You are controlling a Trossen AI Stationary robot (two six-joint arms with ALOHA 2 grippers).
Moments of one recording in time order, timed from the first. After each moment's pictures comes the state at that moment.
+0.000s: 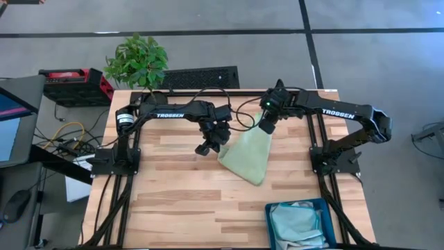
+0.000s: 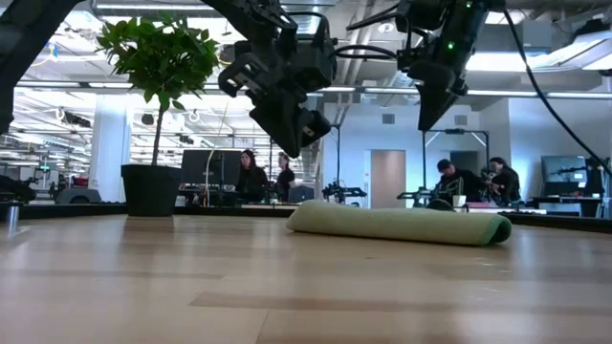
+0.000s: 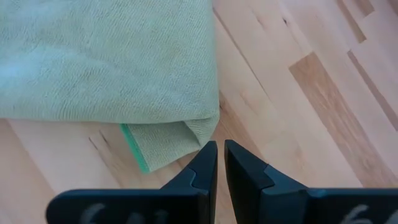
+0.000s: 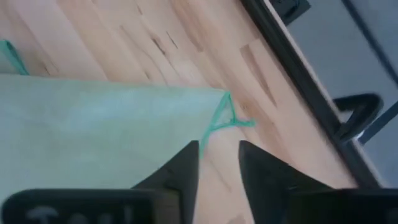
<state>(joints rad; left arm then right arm) 0.26 1.97 1.58 -0.93 0.51 0.74 -0.37 1.36 1.16 -0.94 0.26 0.07</state>
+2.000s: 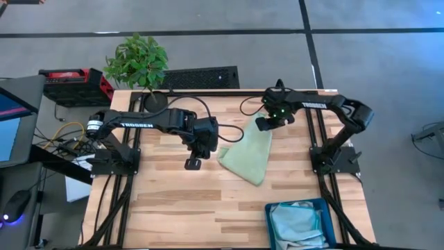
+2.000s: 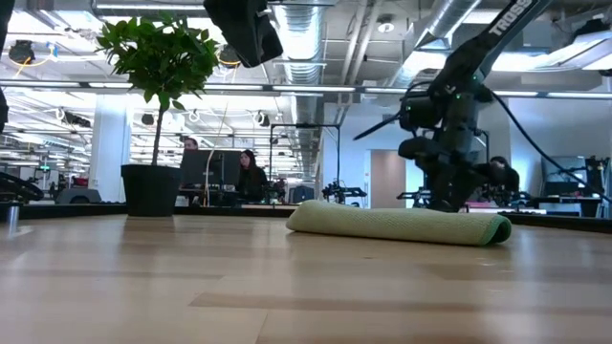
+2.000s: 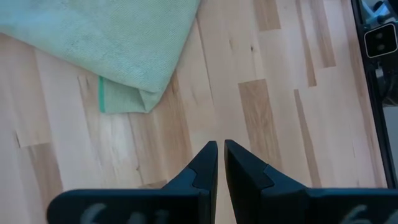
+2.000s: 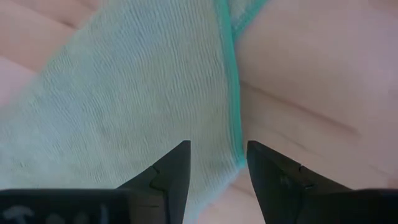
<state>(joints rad) 0.03 1.67 1.58 -1.09 0.25 0.14 -0.66 1.62 0.91 -0.72 -0.23 0.51</state>
